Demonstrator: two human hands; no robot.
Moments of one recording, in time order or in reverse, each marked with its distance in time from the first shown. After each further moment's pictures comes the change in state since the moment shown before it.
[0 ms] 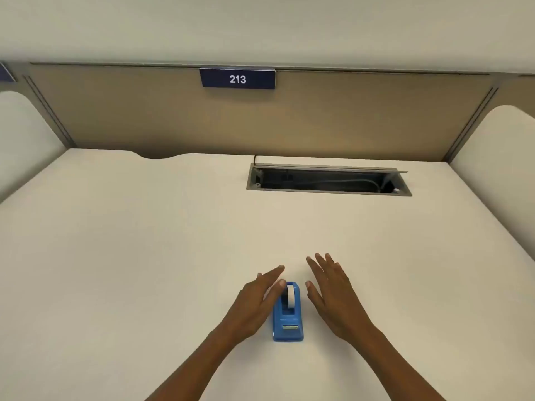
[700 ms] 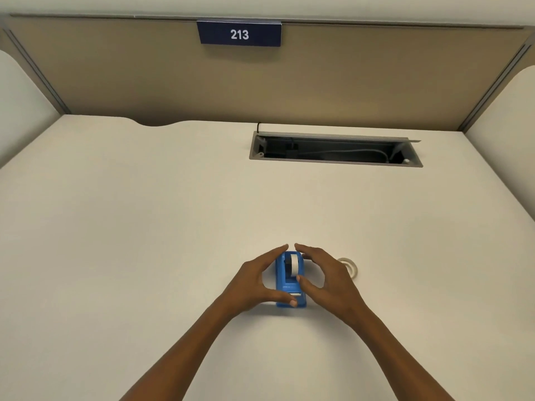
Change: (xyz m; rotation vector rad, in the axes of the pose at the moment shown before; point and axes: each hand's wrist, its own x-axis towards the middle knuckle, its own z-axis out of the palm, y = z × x) left_hand -0.007 -0.016 -0.003 0.001 -0.118 0.007; right_hand -0.022 -0.016 0.008 0.504 0.035 -0.107
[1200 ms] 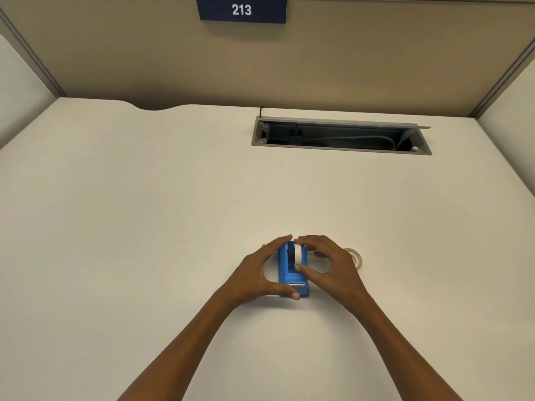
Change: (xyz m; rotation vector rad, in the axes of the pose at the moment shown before) left_hand -0.002 -0.006 0.002 -0.009 -0.042 0.005; right_hand 0.008 0.009 0.004 0.037 0.067 -0.043
